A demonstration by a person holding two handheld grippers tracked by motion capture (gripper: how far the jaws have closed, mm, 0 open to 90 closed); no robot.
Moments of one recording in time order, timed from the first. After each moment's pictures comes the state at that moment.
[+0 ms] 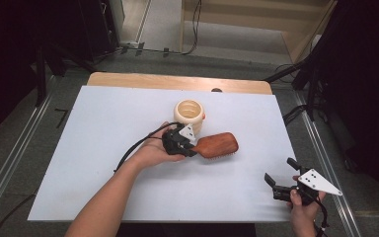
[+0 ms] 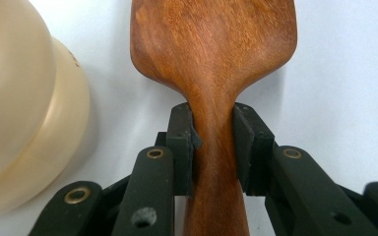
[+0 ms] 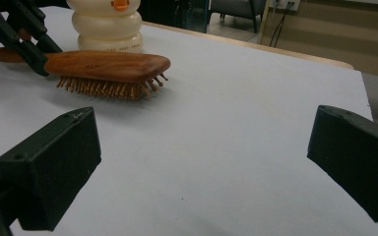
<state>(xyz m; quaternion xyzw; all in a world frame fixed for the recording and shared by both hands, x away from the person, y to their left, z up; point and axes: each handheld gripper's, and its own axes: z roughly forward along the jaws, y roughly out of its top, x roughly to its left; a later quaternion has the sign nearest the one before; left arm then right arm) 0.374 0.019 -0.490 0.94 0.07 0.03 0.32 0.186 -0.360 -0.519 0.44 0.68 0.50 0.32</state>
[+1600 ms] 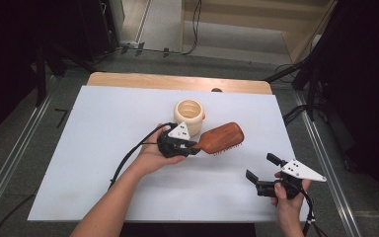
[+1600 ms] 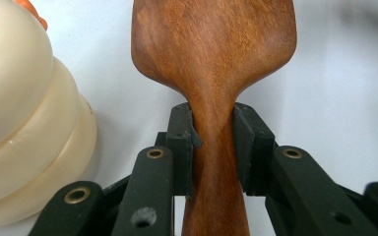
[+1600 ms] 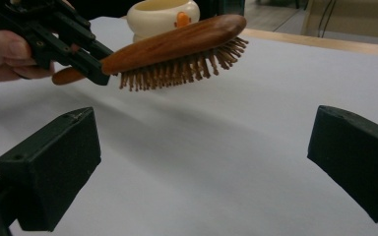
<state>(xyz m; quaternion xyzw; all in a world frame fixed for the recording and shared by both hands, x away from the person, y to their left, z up) 0.352 0.031 -0.470 0.90 0.10 0.04 0.43 0.201 -0.303 -0.481 0.44 0.69 0.52 0.22</state>
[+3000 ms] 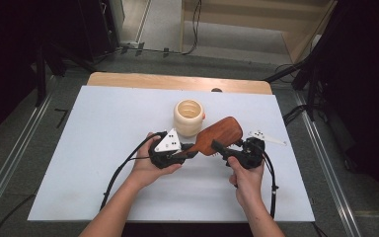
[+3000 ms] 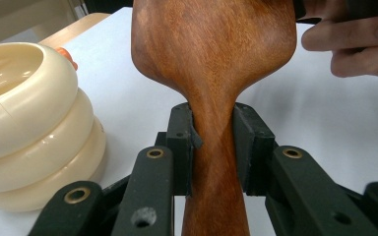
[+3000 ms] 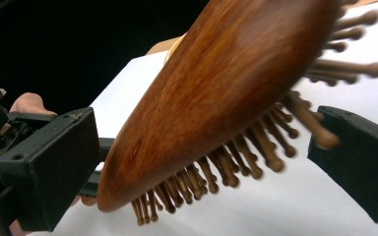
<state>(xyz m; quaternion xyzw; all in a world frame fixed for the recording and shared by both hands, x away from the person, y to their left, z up) 0.314 0.051 -0.462 0.85 0.11 0.10 0.50 0.276 -0.220 -0.461 0.55 0.61 0.57 0.07</state>
